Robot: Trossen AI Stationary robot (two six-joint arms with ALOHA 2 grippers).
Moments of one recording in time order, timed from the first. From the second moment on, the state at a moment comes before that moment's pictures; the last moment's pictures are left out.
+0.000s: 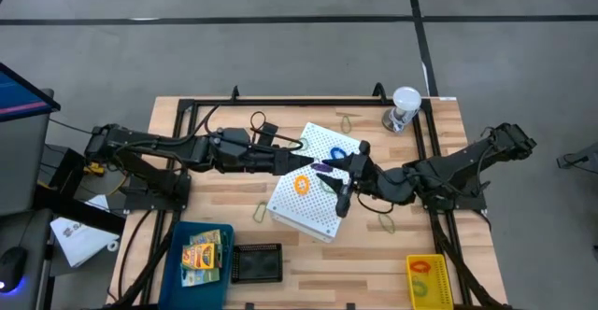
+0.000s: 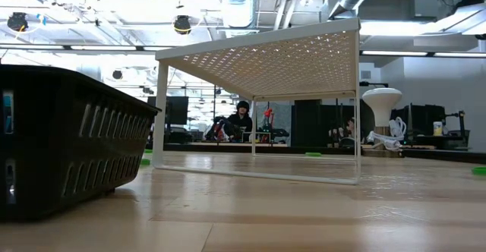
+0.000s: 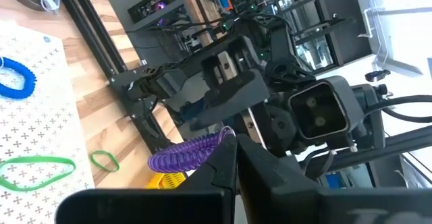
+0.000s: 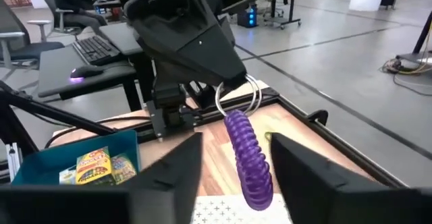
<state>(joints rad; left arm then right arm) -0.15 1.40 1.29 -0.01 -0.24 -1.14 0.41 1.35 1.22 -0.13 0.78 0.26</state>
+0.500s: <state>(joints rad) -0.15 1.38 1.29 0.00 -0.24 -1.06 0.43 1.35 1.22 -0.13 0.79 0.40</state>
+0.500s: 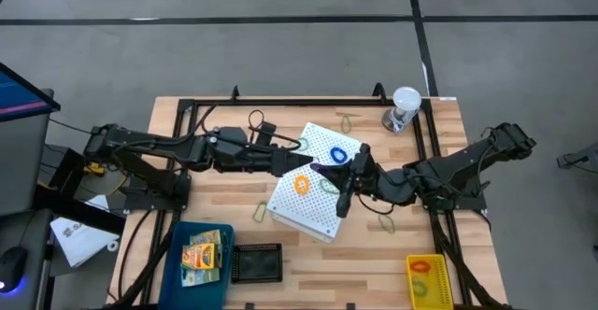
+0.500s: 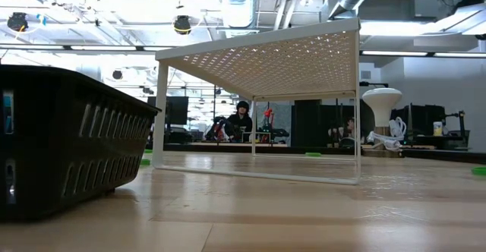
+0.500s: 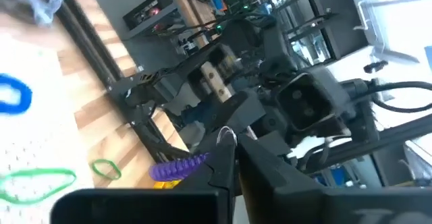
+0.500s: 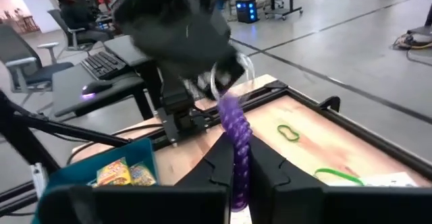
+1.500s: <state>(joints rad) -0.40 1.22 1.29 -0.70 -0.20 -0.63 0.99 1.39 1.38 -0.94 0.74 1.67</state>
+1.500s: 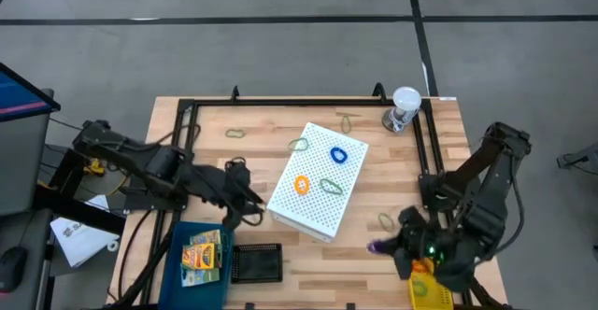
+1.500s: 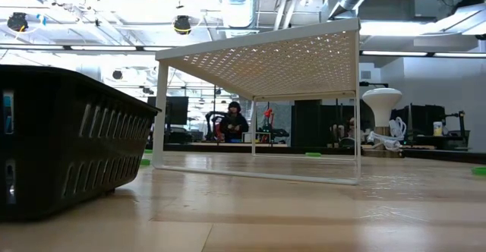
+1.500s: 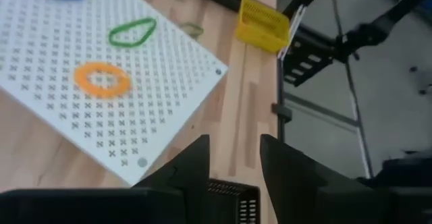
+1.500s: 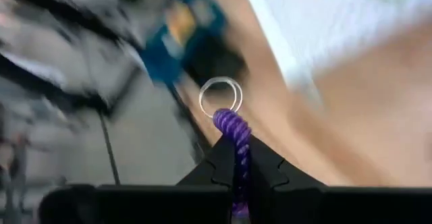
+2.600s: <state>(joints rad) -0.37 1.33 1.29 -0.56 -0.27 -0.62 1.26 1.76 1.41 -1.19 -0.11 2.14</state>
